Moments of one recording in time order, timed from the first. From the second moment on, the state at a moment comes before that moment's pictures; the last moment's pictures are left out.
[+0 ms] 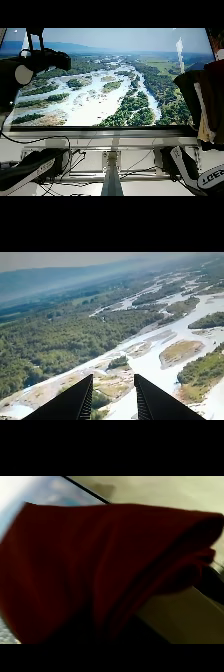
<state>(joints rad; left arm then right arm) -0.28 -1.03 1.15 1.54 -0.74 -1.48 -0.90 -0.87 1.41 -1.57 1.33 1.75</state>
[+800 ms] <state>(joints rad) -0.28 -1.03 1.15 1.54 -0.74 -1.49 -0.61 -0.91 1.39 -1.45 1.33 1.73</state>
